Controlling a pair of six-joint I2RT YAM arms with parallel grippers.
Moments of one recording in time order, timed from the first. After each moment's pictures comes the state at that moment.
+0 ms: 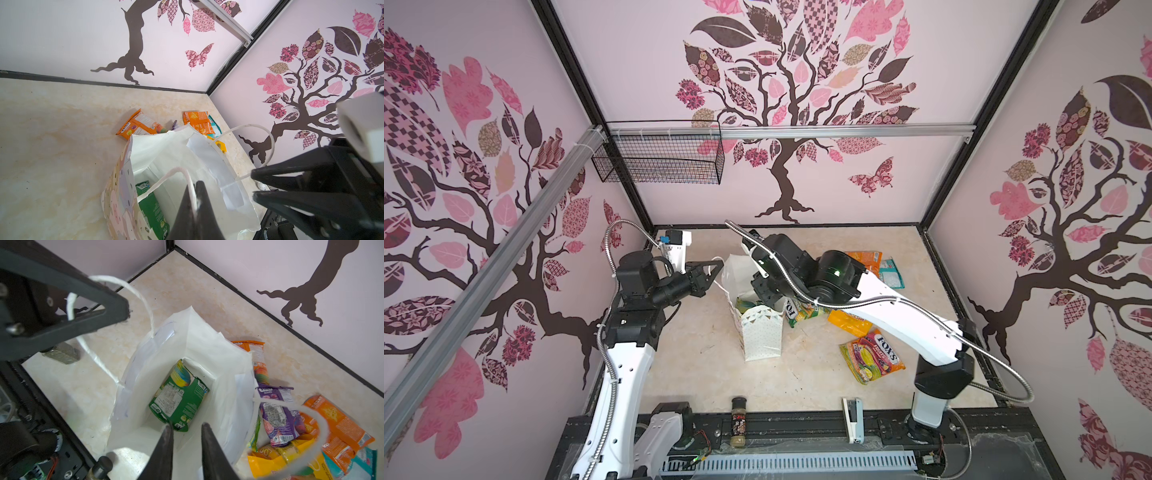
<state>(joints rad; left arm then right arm) 0.03 0.94 1.03 -0.40 0.78 -0.35 1.11 1.77 2.09 -1.05 0.31 0.22</state>
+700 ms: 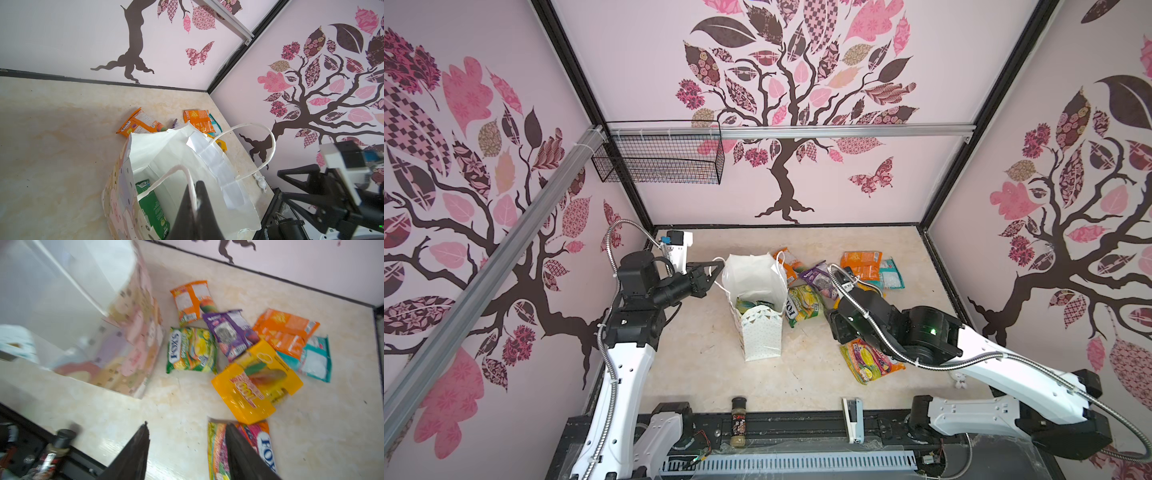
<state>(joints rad) 0.02 0.94 1.03 -0.41 0.77 -0.34 1.07 1.11 1.21 -0.99 0.50 0.58</state>
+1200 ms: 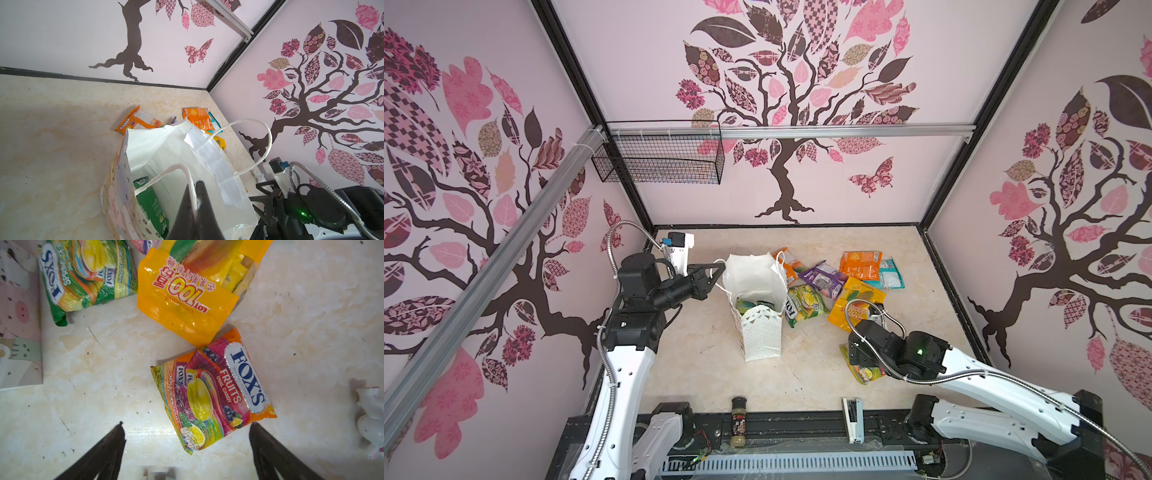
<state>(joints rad) 0.00 0.92 1.03 -0.44 0.76 -0.33 0.95 0.95 0.76 -1.00 0.45 0.90</state>
